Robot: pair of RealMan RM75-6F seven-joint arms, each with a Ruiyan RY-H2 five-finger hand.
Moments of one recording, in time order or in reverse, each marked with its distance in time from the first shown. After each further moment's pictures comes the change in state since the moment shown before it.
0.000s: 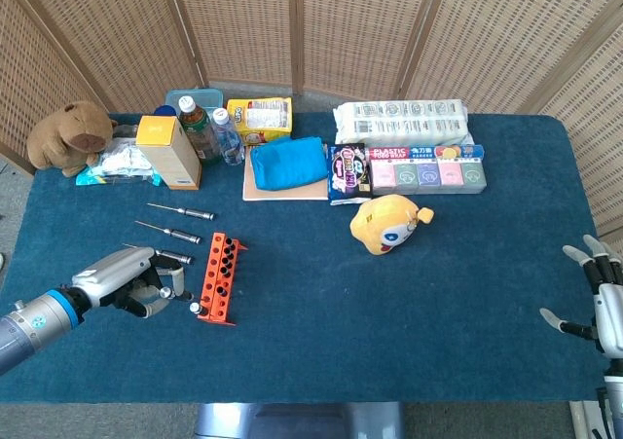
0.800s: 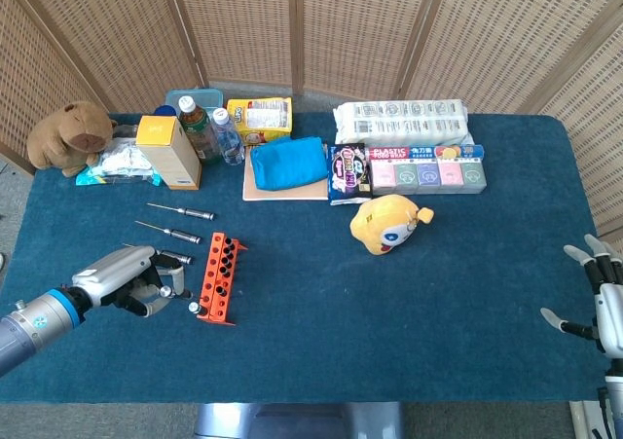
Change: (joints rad) left arm 0.000 0.005 -0.017 -0.013 -0.053 -0.018 0.052; right arm 0.000 0.002 0.003 -0.002 0.002 -0.001 -0.001
